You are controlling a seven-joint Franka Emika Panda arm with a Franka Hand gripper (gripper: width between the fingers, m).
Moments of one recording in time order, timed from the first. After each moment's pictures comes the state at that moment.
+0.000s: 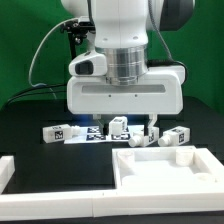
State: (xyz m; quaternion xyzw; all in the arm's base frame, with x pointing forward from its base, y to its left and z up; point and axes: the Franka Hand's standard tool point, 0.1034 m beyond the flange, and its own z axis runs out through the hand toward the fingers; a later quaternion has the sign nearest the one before) arm 0.524 0.003 0.065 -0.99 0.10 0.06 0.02
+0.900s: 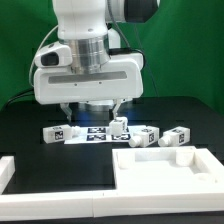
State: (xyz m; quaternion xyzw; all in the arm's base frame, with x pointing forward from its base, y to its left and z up) arm 0.471 -0.058 0.080 -1.00 0.04 0.08 0.03
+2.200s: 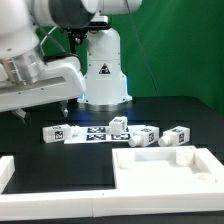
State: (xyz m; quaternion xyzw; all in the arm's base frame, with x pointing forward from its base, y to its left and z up) arm 0.416 -0.161 0.073 -0.97 0.07 0.19 0.10
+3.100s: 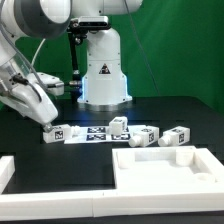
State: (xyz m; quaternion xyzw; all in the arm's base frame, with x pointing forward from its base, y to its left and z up) arm 0.403 -0.175 0.050 -0.85 0.46 0.23 0.08
